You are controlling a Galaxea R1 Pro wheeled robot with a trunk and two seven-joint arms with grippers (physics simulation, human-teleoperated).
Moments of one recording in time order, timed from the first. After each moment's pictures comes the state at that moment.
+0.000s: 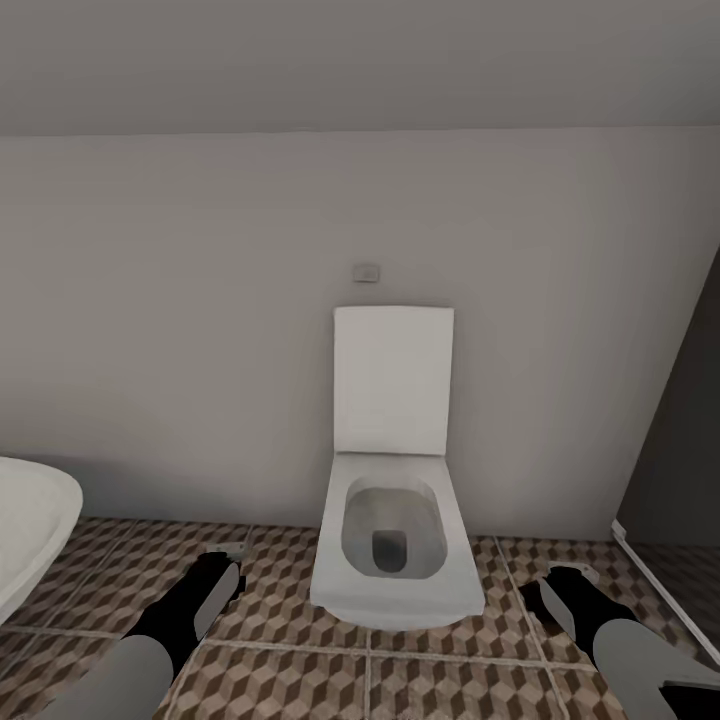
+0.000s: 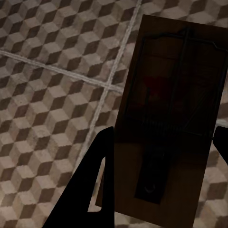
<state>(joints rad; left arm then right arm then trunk) -0.62 0.04 -0.19 -0.60 0.41 0.61 0.54 -0.73 -0.17 -0.04 -0.25 -0.07 0.48 -0.25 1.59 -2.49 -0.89</state>
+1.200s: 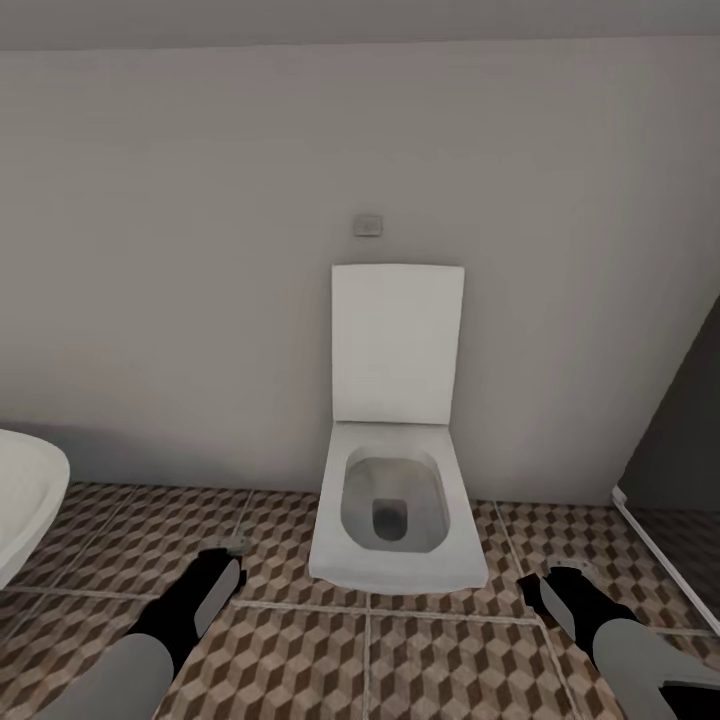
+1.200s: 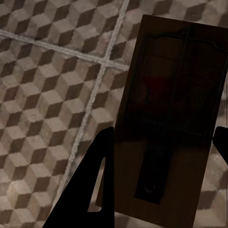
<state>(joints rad) -0.62 0.04 -0.19 -0.62 0.41 0.60 0.55 -0.73 -0.17 -0.04 -0.25 -0.07 0.43 -0.24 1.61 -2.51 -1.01</state>
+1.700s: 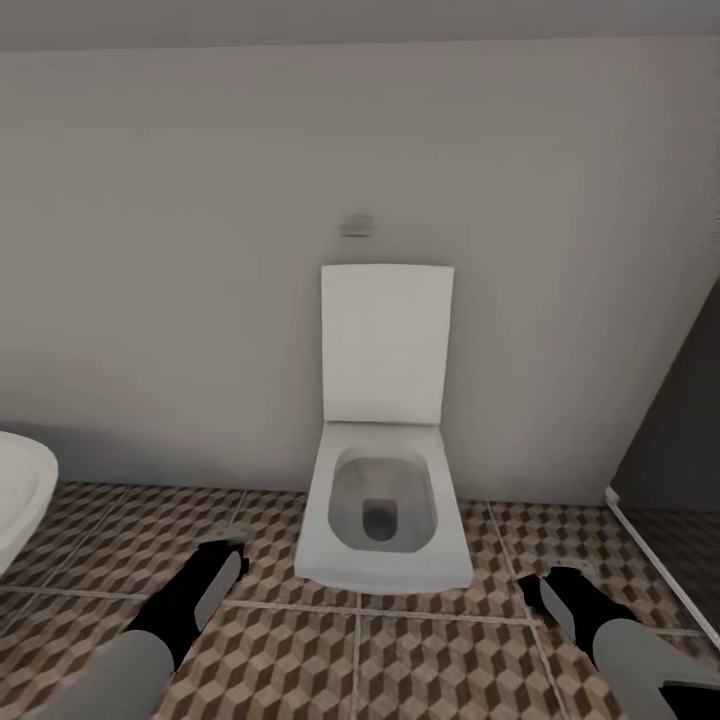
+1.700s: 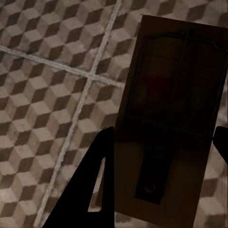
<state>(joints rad) -0.62 0.04 -0.18 -0.68 0.41 0.60 0.55 -0.73 -0.17 -0.04 -0.25 -0.07 0.43 -0.24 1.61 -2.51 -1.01</state>
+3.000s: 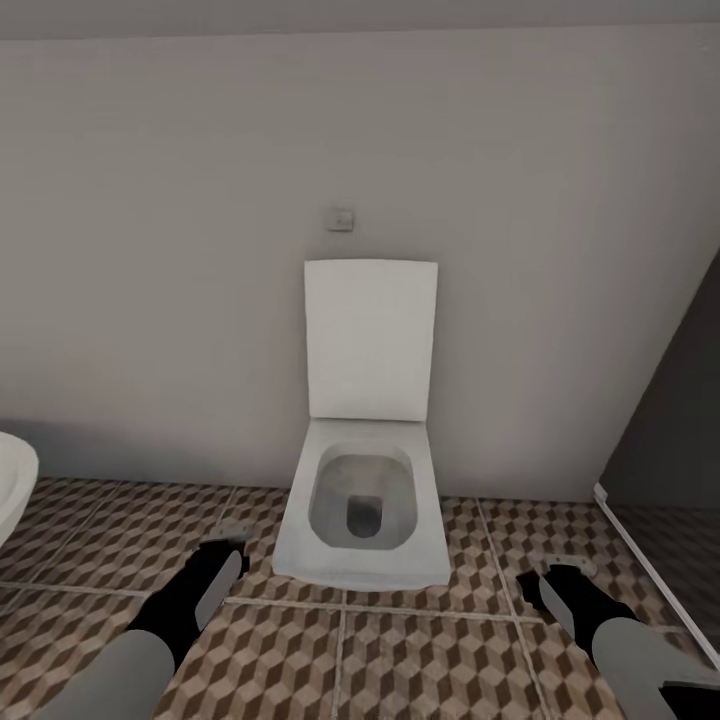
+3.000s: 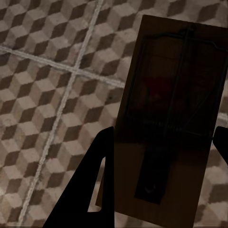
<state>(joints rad) -0.62 0.04 -0.19 -0.69 0.40 0.60 0.55 -0.73 -0.17 -0.03 -0.26 -0.07 0.43 -0.24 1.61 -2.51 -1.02</state>
